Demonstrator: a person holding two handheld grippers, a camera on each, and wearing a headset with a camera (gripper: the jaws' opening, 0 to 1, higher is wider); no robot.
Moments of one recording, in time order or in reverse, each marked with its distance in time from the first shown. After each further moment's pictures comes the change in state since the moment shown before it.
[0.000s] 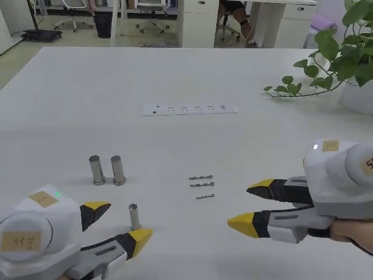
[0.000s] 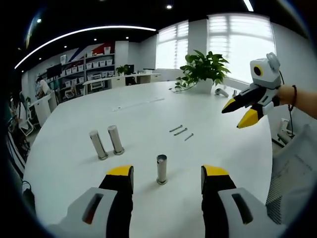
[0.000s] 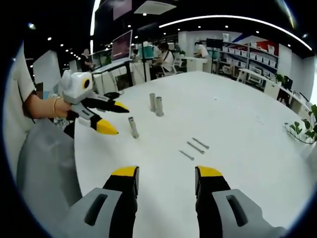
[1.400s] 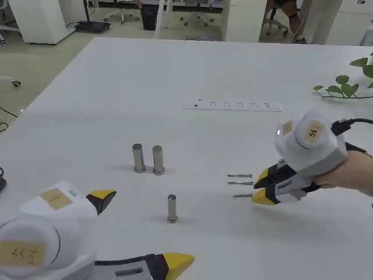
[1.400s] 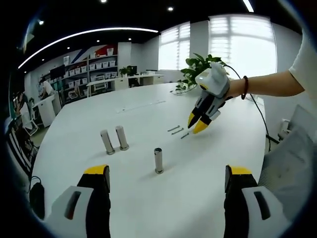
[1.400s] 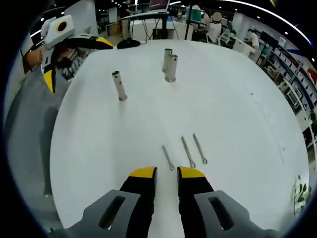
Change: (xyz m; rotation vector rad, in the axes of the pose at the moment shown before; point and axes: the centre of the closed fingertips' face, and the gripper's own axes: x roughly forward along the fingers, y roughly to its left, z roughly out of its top) left arm -0.042 -0.008 0.001 0.011 0.008 0.035; right arm 0.082 -0.040 -0.020 -0.406 0.372 0.207
